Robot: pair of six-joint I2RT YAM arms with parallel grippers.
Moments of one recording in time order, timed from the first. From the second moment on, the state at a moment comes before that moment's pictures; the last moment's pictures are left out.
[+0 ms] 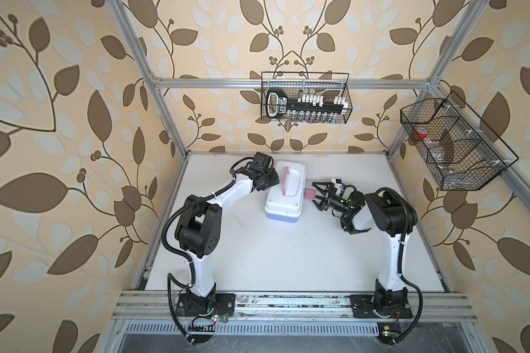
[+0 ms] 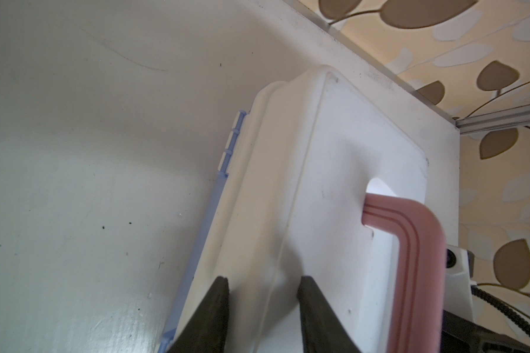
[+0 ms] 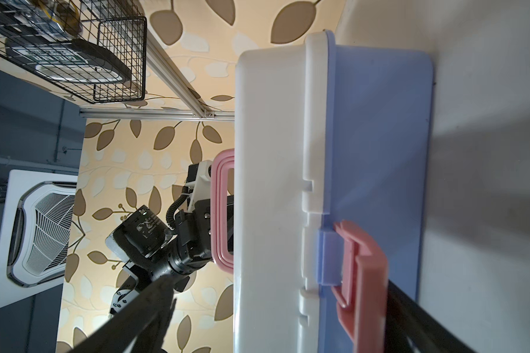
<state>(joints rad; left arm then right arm) -0.43 1.90 1.49 -0.42 0.10 -0.77 0.13 2.18 0.76 1.49 -0.81 1.57</state>
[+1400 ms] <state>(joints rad) -0.42 1.90 1.50 -0.41 0.10 -0.77 0.16 2.12 0.77 1.50 -0.81 1.59</state>
